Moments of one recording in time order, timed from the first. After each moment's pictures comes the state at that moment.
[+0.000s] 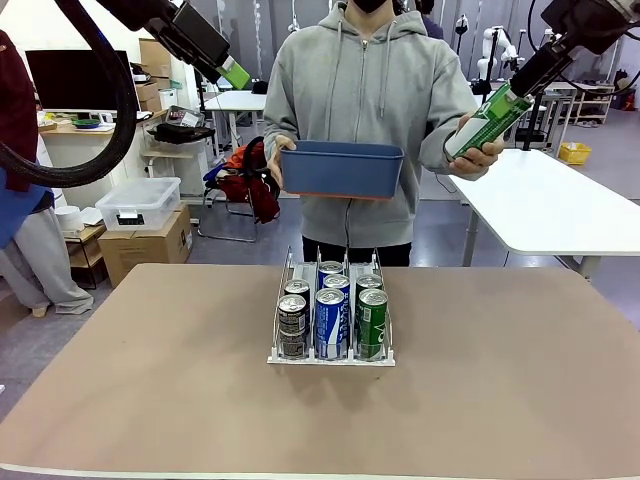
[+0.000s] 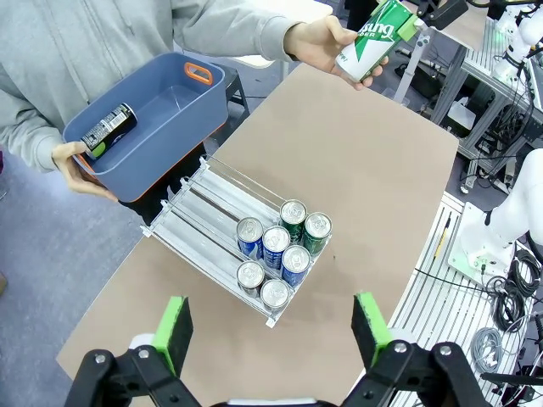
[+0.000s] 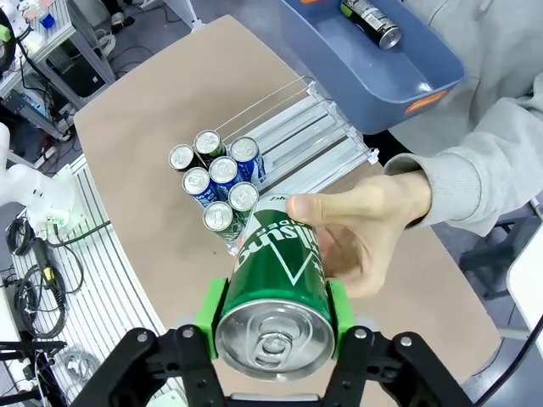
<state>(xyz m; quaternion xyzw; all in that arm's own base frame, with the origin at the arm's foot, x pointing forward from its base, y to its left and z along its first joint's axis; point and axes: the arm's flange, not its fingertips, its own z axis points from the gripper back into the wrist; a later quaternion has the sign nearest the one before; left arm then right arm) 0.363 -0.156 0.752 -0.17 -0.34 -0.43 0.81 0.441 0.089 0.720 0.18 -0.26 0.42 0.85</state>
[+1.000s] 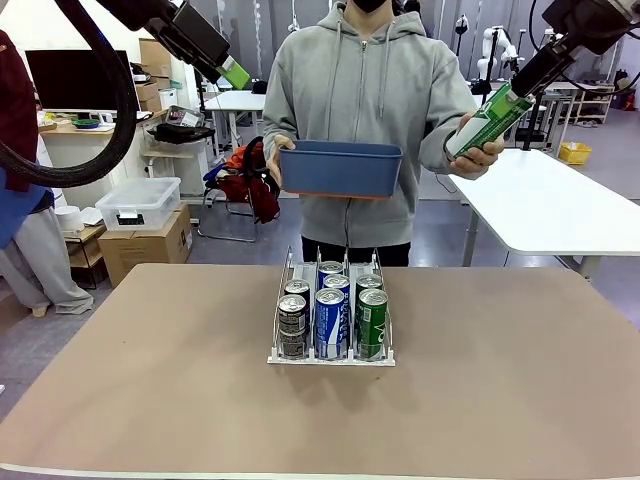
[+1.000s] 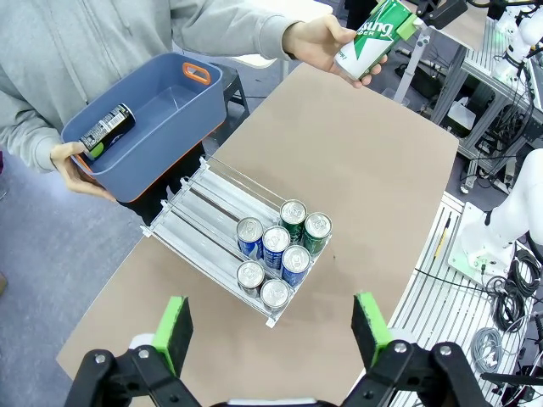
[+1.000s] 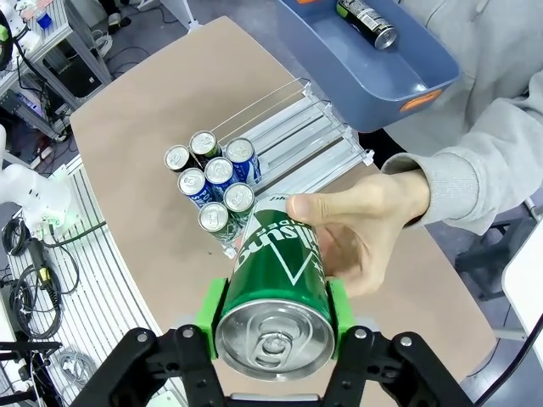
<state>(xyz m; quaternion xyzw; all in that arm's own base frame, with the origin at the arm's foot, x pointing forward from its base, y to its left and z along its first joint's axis) 0.363 -0.156 0.752 -0.17 -0.34 -0.43 0.81 0.440 0.088 0.720 0.18 -0.27 0.43 0.85</state>
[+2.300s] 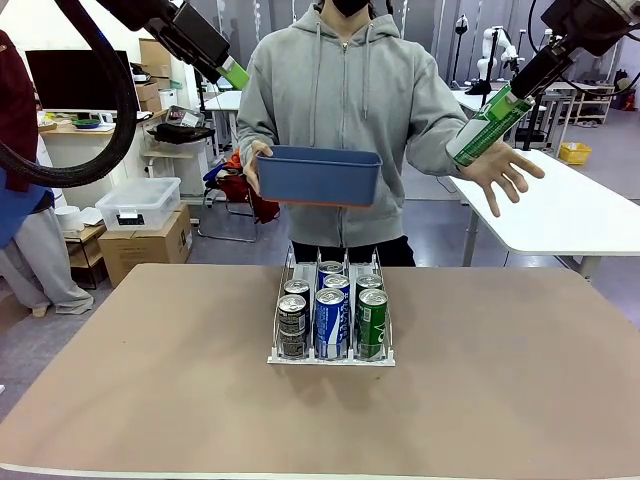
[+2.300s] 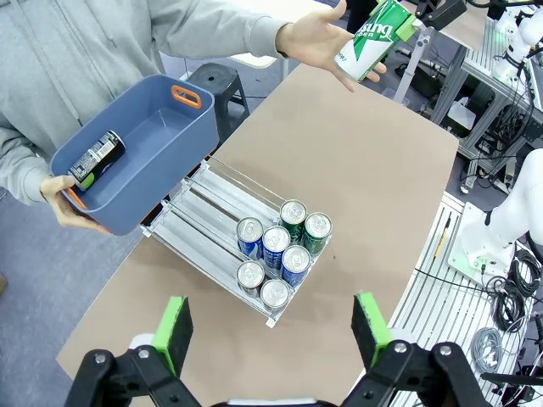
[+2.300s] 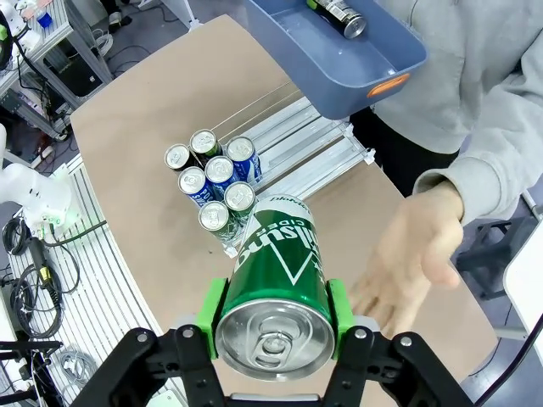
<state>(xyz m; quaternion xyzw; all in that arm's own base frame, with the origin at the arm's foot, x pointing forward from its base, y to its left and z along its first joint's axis) 0.363 -0.156 0.752 -0.17 -0.34 -0.43 0.81 0.441 0.088 0.719 0.18 -0.26 0.43 0.85</state>
